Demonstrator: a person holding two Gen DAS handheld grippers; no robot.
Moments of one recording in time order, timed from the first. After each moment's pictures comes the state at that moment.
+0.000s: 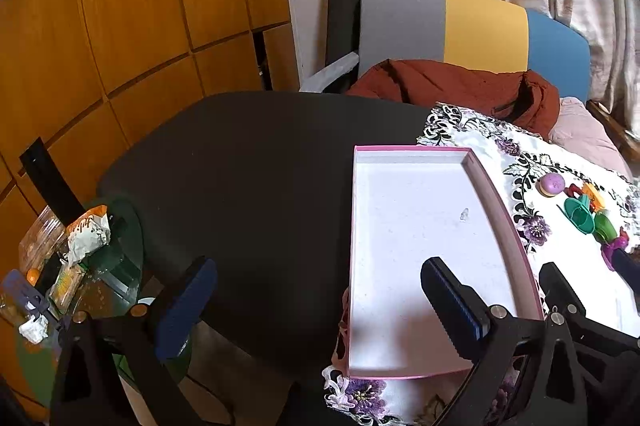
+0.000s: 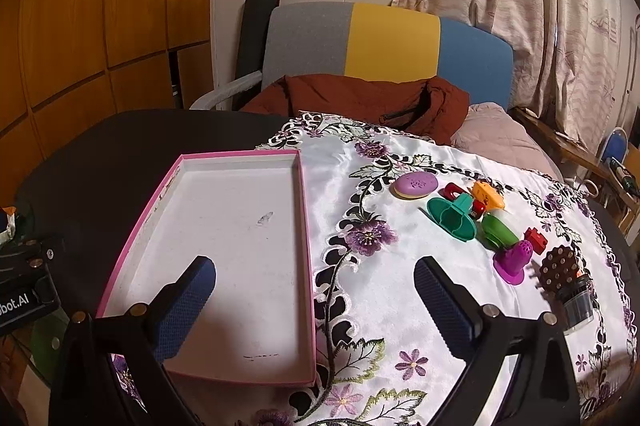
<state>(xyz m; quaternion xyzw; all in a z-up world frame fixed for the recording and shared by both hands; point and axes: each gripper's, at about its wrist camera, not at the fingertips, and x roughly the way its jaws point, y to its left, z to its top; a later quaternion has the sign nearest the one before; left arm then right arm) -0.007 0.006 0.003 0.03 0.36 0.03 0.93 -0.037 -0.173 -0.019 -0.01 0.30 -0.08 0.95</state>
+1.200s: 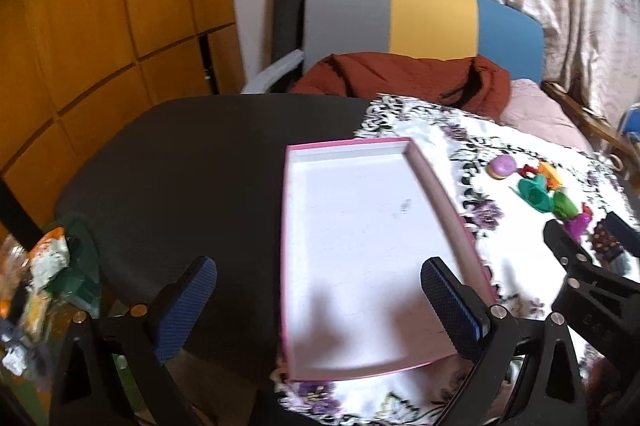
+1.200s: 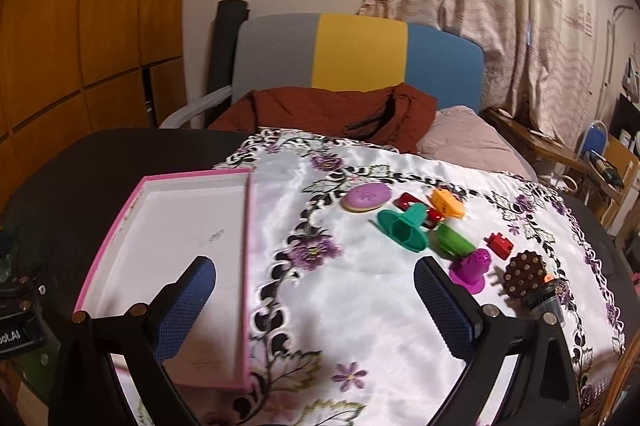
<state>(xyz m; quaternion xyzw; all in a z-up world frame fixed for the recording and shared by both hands) -0.004 -0.029 0.003 0.04 0.37 -0.08 0.93 -0.045 -0.226 -0.003 0.00 0.28 -0.13 0.95</state>
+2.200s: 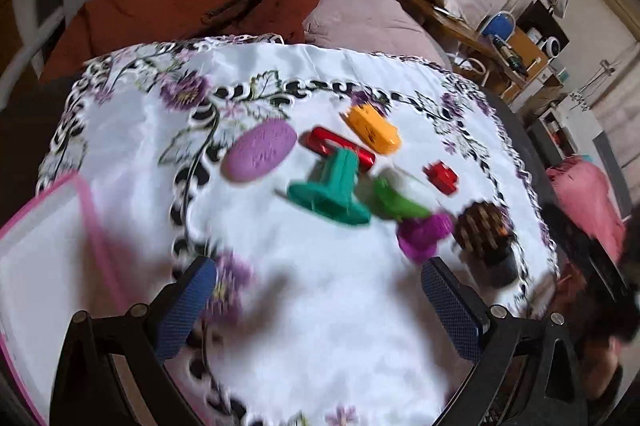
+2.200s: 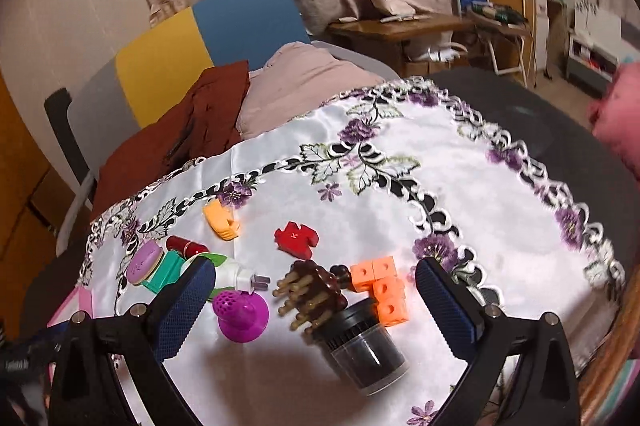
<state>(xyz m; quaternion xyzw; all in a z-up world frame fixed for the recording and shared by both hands) 0.123 -0.292 -0.029 0.08 0.52 -0.38 0.76 -0.088 -0.519 -0.013 0.27 0.29 -0.29 0.87</state>
